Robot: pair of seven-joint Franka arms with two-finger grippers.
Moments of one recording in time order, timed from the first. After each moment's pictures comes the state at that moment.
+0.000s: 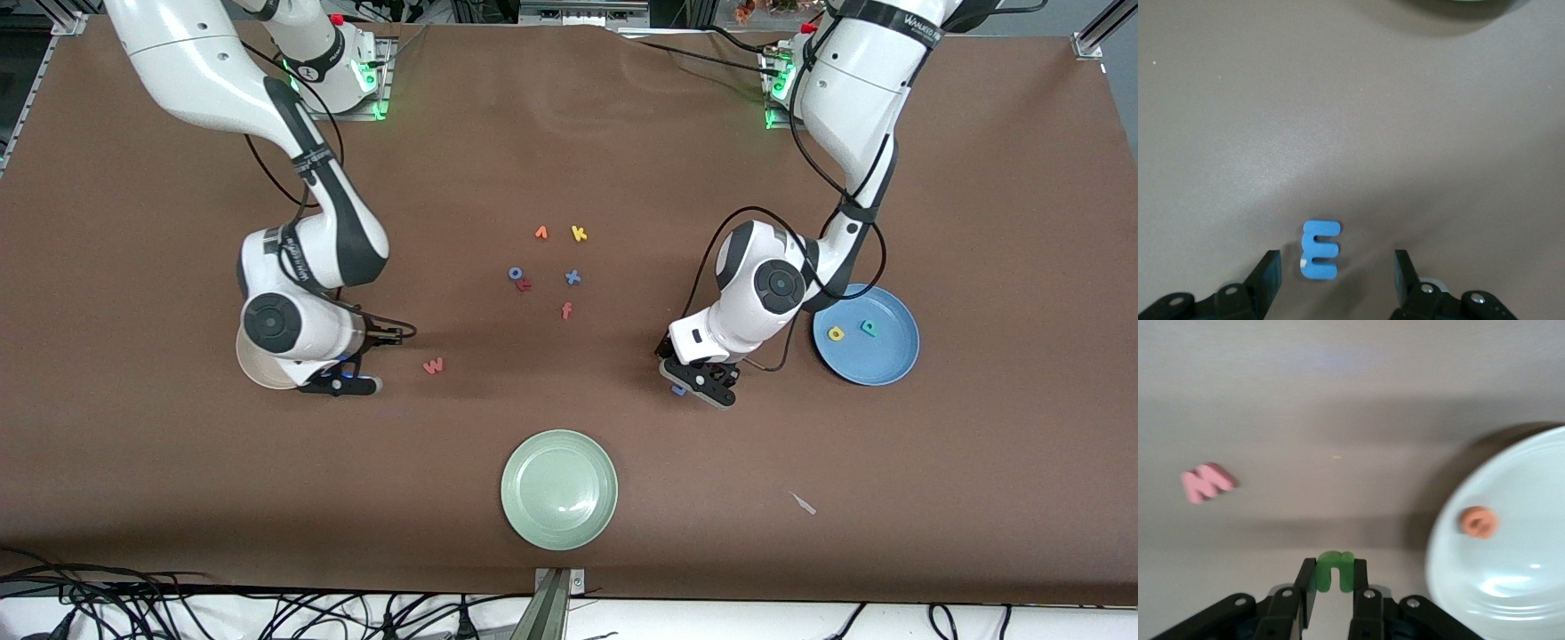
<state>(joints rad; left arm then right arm) -0.39 0.72 -0.05 -1.74 -0.22 2.64 0.25 0.21 0.61 0.04 -1.66 0.02 2.05 0.22</state>
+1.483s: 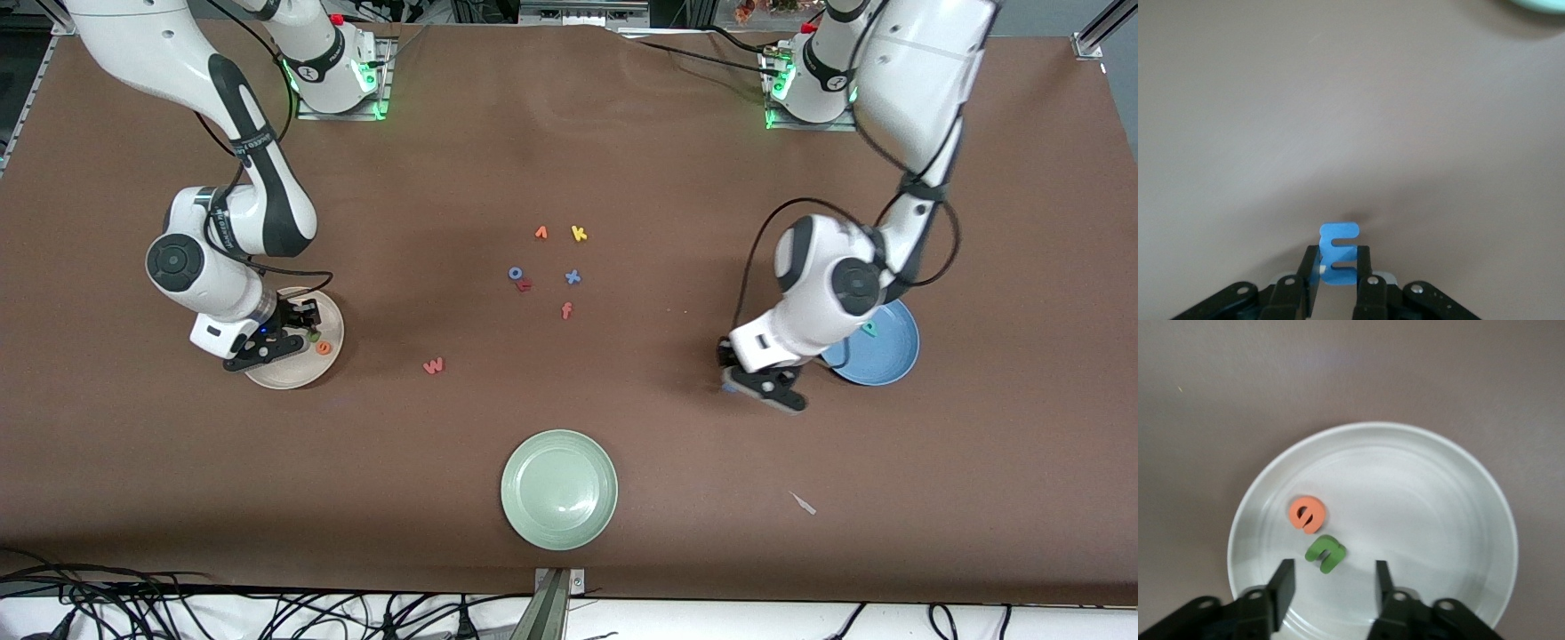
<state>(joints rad) -0.24 0.51 -0.01 -1.88 -0.22 2.49 0.29 0.21 0.42 -0.14 -2.06 0.02 2.45 -0.29</state>
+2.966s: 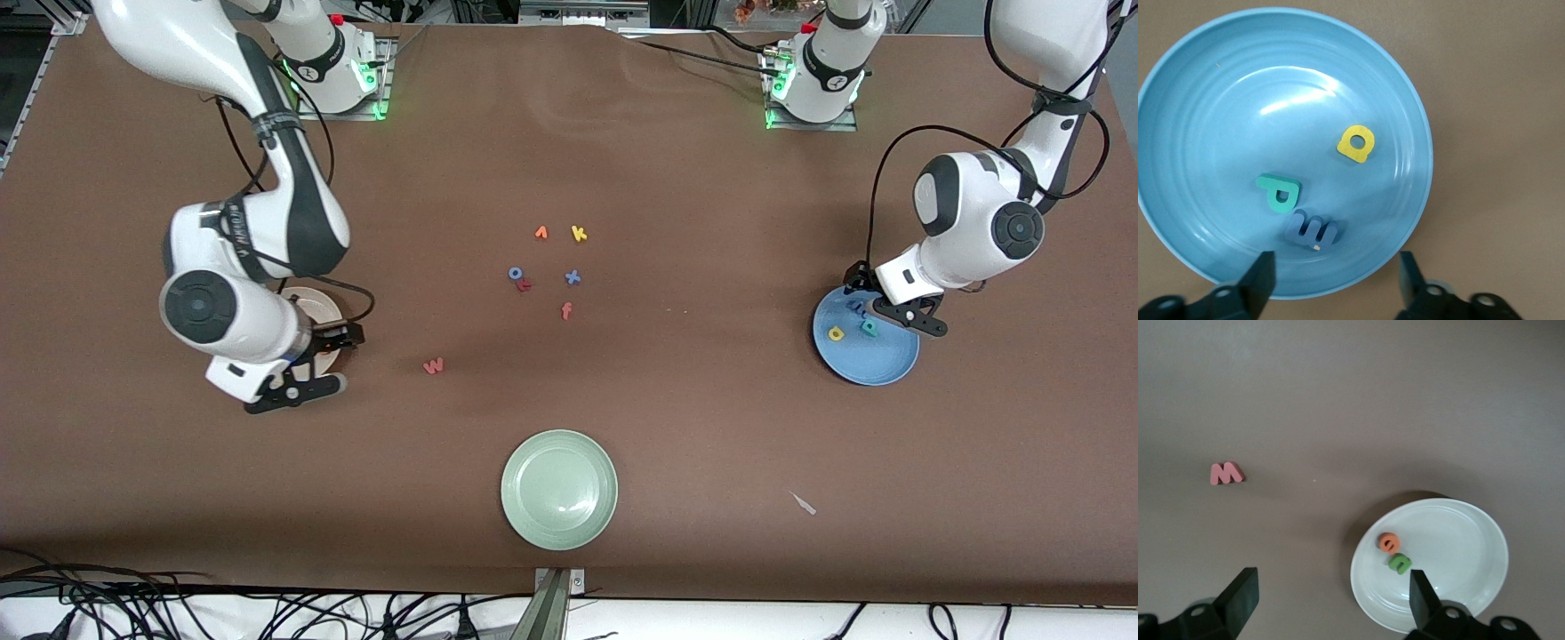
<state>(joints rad) 0.08 0.26 -0.01 -2.30 -0.07 2.43 0.48 0.36 0.56 -0.11 -1.50 -0.03 1.91 -0.04</state>
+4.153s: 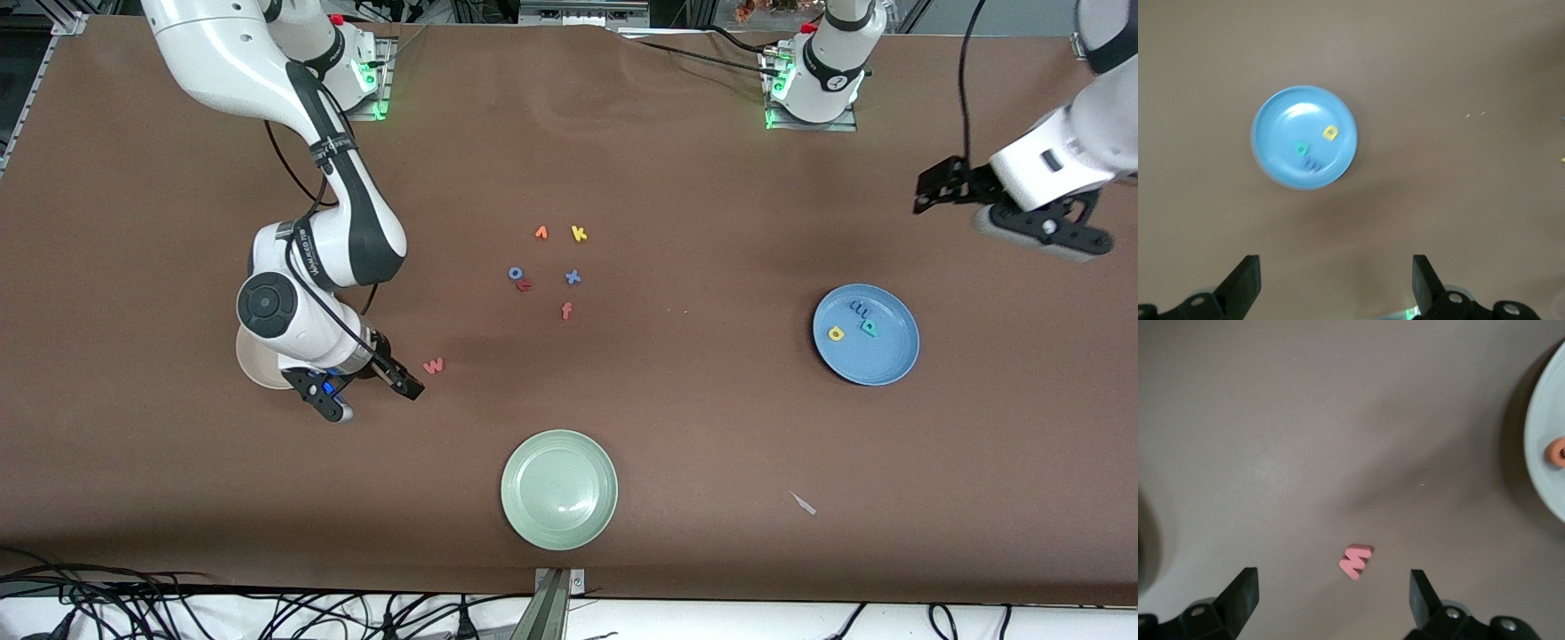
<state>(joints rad) 0.01 -0.06 -0.04 -1.75 -0.01 1.55 0.22 0.40 0.63 -0.09 -1.59 0.20 2.26 0.94</state>
